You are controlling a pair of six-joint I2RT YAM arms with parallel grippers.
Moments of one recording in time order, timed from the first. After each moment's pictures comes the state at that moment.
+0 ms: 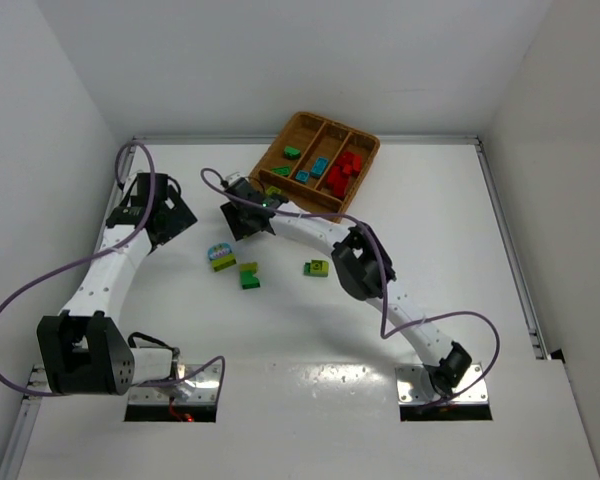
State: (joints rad) left arm 0.01 1.26 1.04 -0.69 -0.29 -0.62; right arm 0.85 2.62 2.27 -0.49 0.17 0.25
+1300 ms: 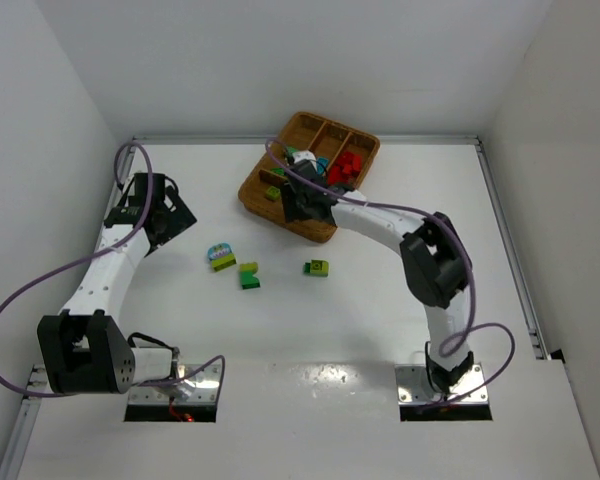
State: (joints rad) left arm 0.03 1.27 1.04 -0.69 -0.25 -0.61; right arm 0.68 2.09 1.62 -0.33 0.29 0.35
